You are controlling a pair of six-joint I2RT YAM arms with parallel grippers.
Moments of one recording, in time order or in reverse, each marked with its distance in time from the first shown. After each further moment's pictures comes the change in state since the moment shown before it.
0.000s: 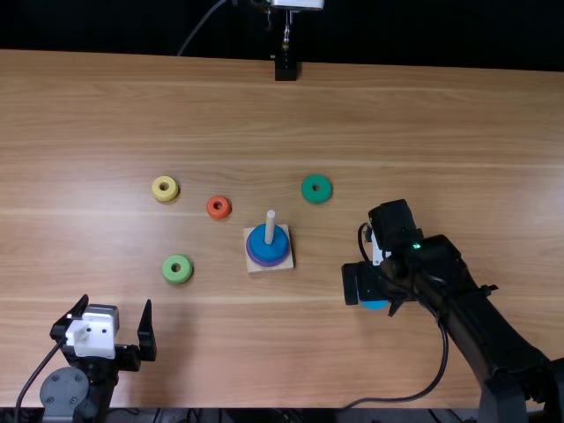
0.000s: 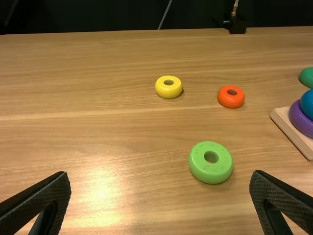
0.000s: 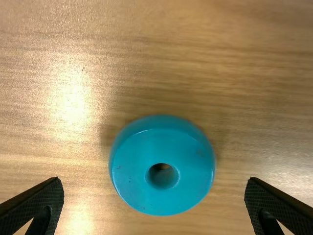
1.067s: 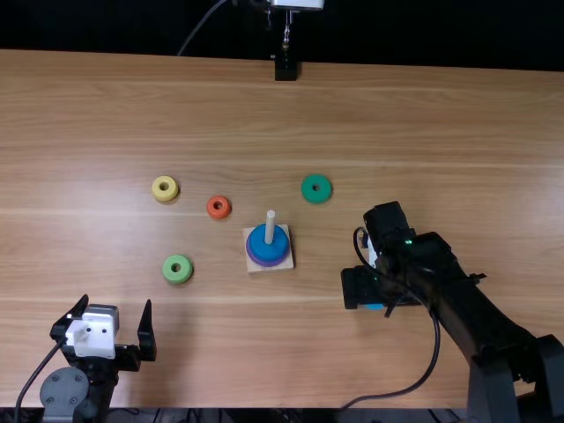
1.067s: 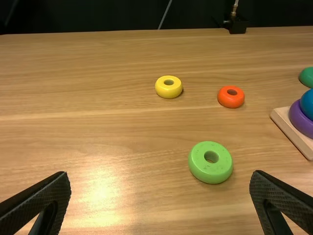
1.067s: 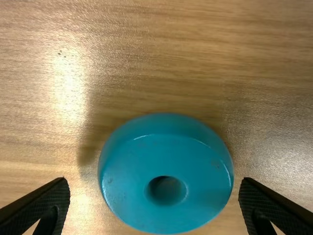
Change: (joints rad) left arm 0.000 0.000 0.000 0.000 0.000 0.000; right arm 0.000 0.076 -0.005 0.002 -0.014 0.003
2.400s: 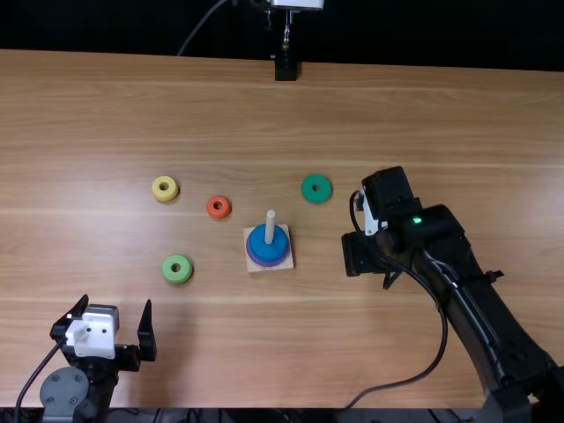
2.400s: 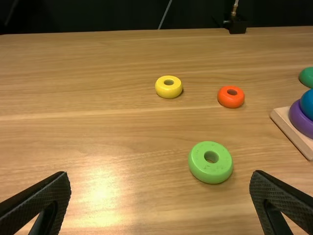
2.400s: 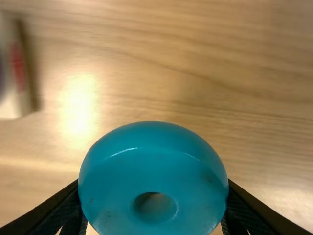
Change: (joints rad) left arm 0.000 0.000 0.000 0.000 0.000 0.000; right arm 0.051 -0.050 0.296 -0.176 0.007 -0.028
